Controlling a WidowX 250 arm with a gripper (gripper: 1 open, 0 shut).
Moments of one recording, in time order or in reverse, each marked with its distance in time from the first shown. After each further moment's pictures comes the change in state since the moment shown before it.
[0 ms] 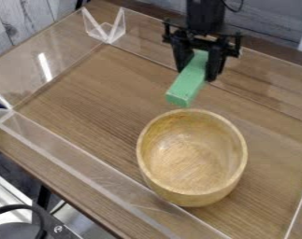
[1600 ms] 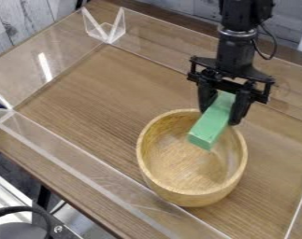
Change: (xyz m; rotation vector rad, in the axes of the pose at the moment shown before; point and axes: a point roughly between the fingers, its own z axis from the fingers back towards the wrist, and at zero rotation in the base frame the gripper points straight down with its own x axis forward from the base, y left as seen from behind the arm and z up) arm -0.026 -0.055 -0.039 0.018 0.135 -0.067
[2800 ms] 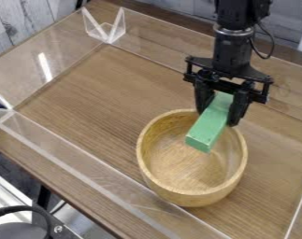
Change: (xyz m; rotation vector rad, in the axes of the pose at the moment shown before) arm -0.008 -0.007 0.002 -0.004 -0.006 0.001
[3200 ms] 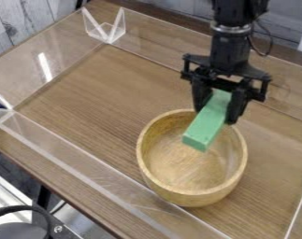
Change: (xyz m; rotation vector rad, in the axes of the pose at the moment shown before) arm -0.007 -0.001 0.009 -0.004 -0.012 -0.005
